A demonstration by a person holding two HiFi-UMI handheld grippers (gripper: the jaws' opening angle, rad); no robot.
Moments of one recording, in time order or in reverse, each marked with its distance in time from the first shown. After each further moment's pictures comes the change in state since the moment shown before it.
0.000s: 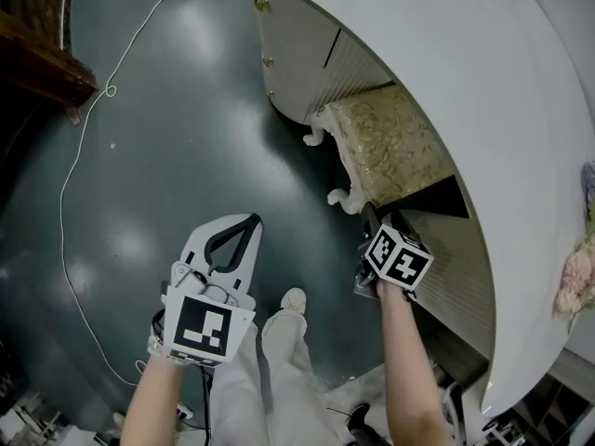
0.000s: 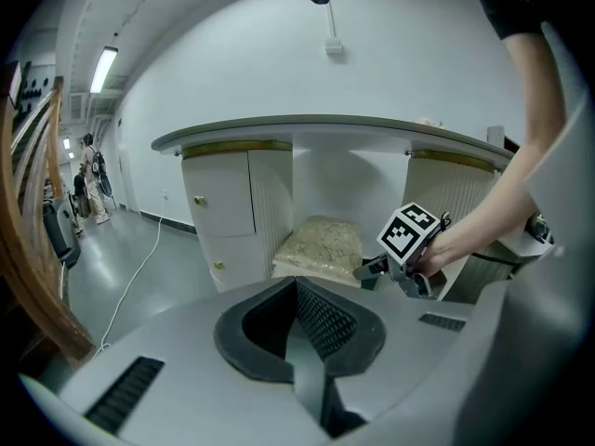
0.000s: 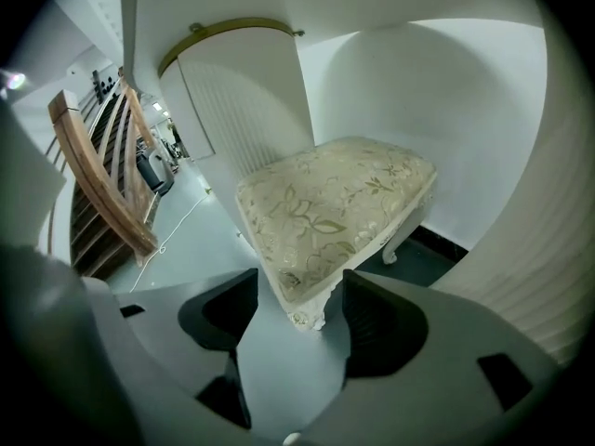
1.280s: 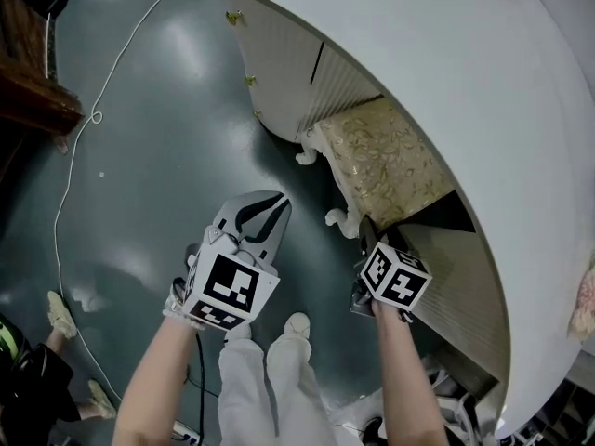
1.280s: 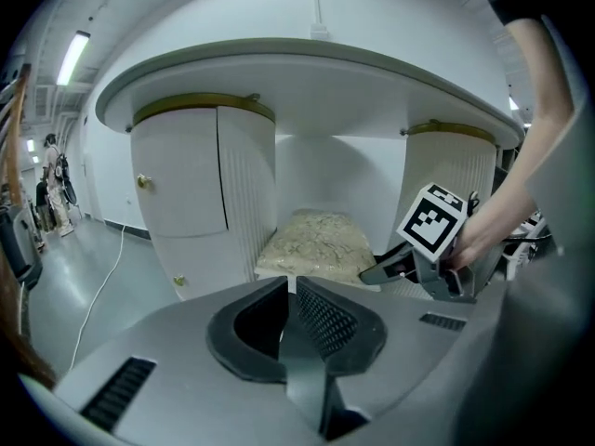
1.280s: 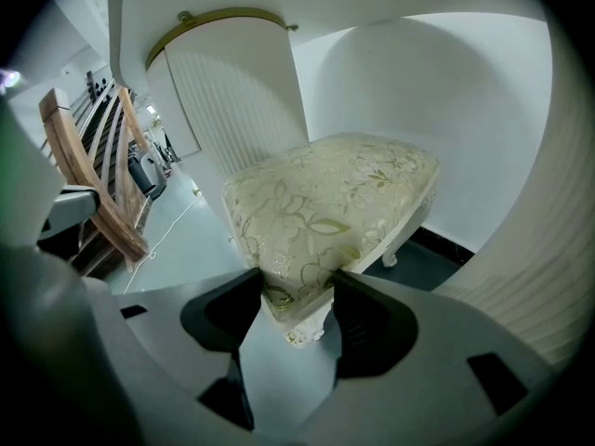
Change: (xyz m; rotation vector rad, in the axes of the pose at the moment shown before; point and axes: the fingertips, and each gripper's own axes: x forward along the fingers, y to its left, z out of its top) left arm 0.119 0.006 -0.019 0.092 0.000 -0.158; right arm 0.026 -0.002 0.002 0.017 -0.029 -0.039
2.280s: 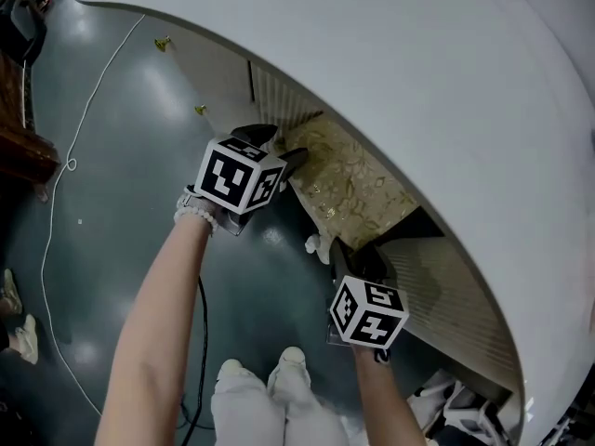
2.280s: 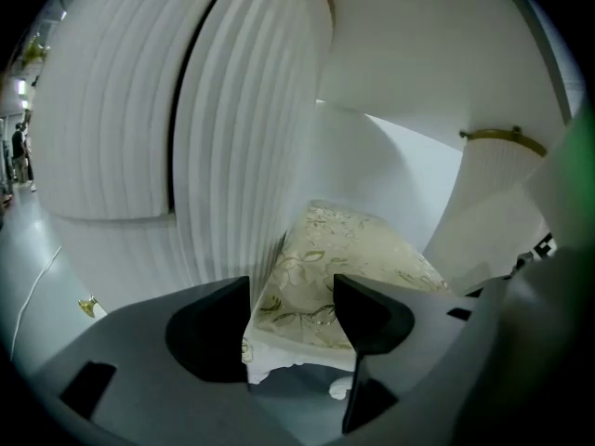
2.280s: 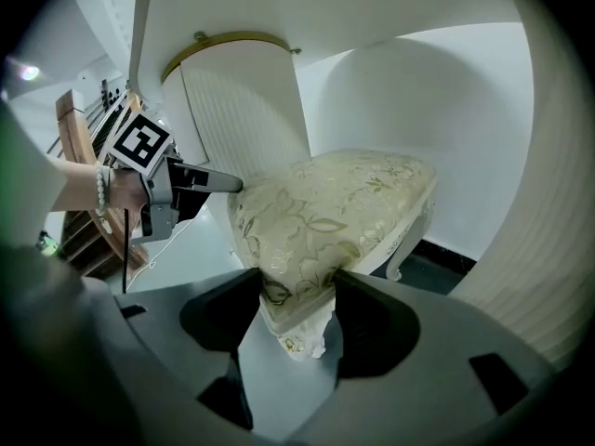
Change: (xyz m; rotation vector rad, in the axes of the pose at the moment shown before) left arm 0.187 0.050 0.031 -0.162 0.042 -0.151; right arm -0.005 0.002 0.003 -0.020 -0.138 0.011
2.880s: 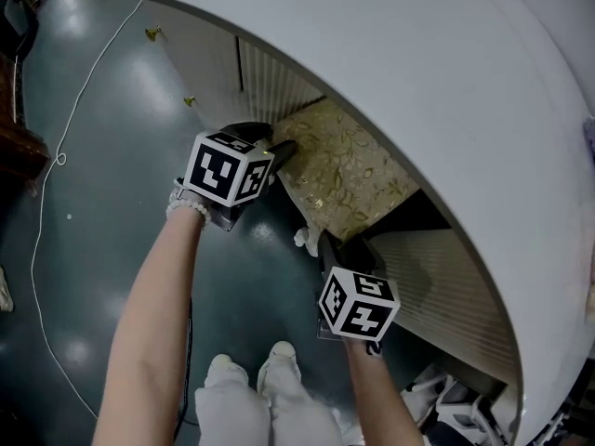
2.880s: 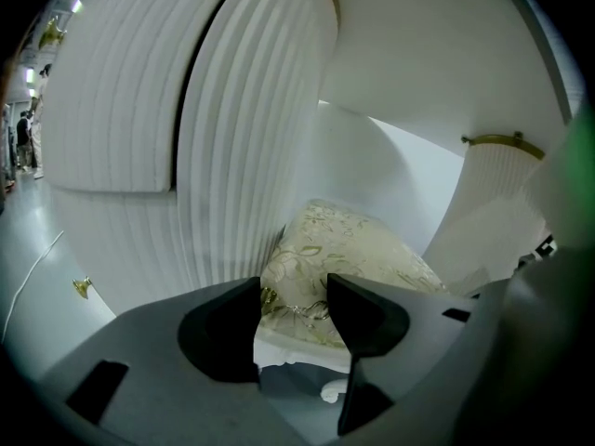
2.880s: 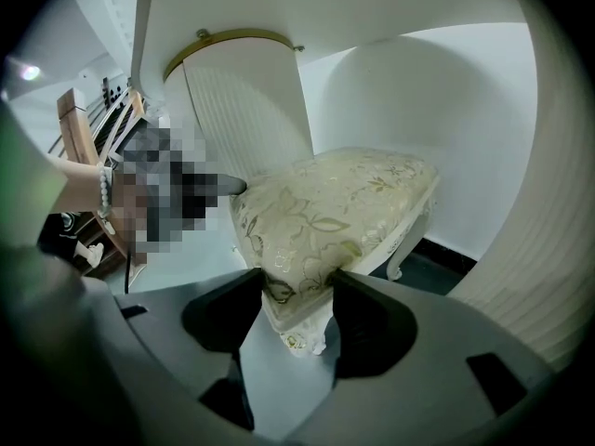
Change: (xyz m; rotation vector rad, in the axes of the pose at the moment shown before) left arm 0.003 -0.002 -0.010 -0.050 -0.004 -0.009; right arm 0.000 0.004 -0.001 -0.009 0.026 0.012
